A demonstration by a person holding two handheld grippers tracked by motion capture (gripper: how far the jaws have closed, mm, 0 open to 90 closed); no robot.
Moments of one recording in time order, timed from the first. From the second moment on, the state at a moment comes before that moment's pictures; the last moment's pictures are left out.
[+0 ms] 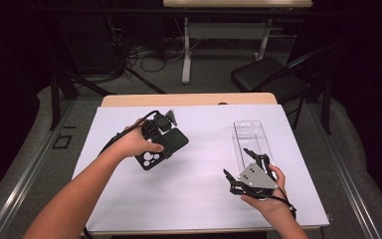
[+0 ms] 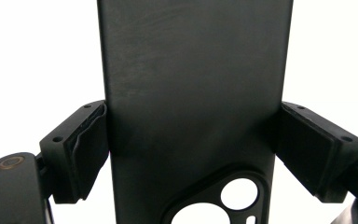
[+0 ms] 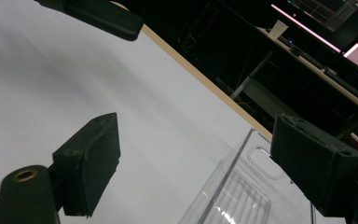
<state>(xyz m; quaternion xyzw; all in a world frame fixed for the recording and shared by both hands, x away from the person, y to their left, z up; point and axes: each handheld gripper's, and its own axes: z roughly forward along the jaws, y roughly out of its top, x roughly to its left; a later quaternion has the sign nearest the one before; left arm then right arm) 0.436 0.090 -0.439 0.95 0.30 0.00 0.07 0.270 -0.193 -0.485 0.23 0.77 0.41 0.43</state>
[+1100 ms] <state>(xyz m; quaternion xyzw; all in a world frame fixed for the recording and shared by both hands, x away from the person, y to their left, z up) 0.406 0.043 -0.441 0.97 0.23 0.00 0.05 0.285 -0.158 -0.489 0.14 0.81 0.36 0.44</state>
